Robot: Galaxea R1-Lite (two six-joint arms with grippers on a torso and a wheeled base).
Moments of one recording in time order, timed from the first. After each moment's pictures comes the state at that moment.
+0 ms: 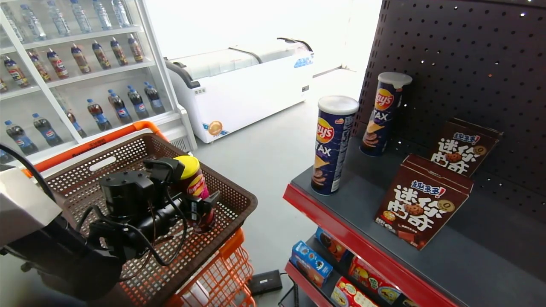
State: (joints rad) left arm -0.21 1.97 -0.54 -1.21 0.02 0.07; right arm 0.00 0.00 0.00 0.00 -0.02 -0.01
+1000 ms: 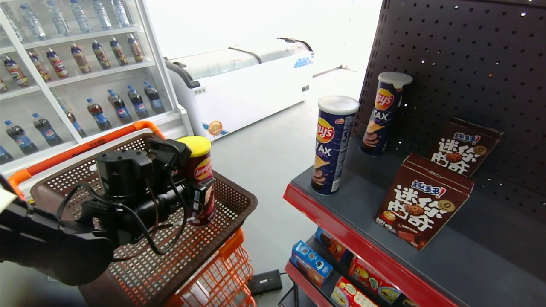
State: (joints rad) left arm -0.26 1.82 -0.66 -0.93 0.00 0.15; right arm 0.00 0.00 0.00 0.00 -0.02 -0.01
